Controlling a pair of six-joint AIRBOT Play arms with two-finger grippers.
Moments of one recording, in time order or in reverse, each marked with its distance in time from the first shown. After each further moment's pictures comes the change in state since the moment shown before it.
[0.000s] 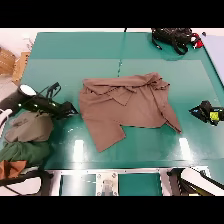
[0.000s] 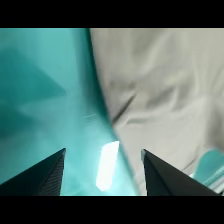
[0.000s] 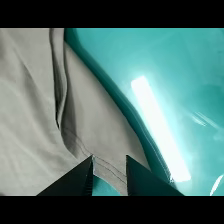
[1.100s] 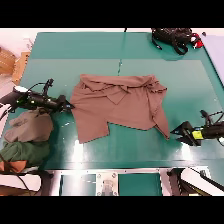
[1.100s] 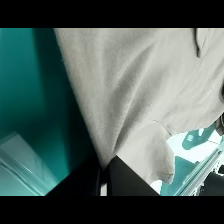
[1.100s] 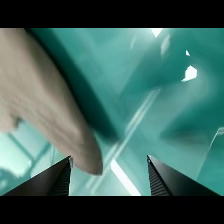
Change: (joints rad) left arm 0.136 -0.151 0.113 -0.162 -0.077 0.208; right arm 0.078 0.007 -0.264 -0.146 0.136 0.097
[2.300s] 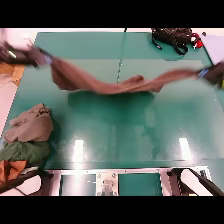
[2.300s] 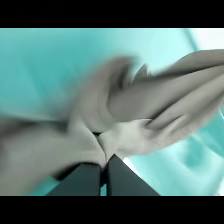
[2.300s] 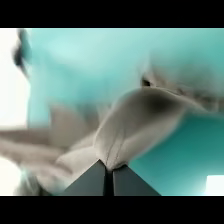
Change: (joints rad) left arm 0.005 0.364 0.612 -0.056 -0.172 -0.077; right arm 0.103 0.163 0.733 0.553 0.044 0.016
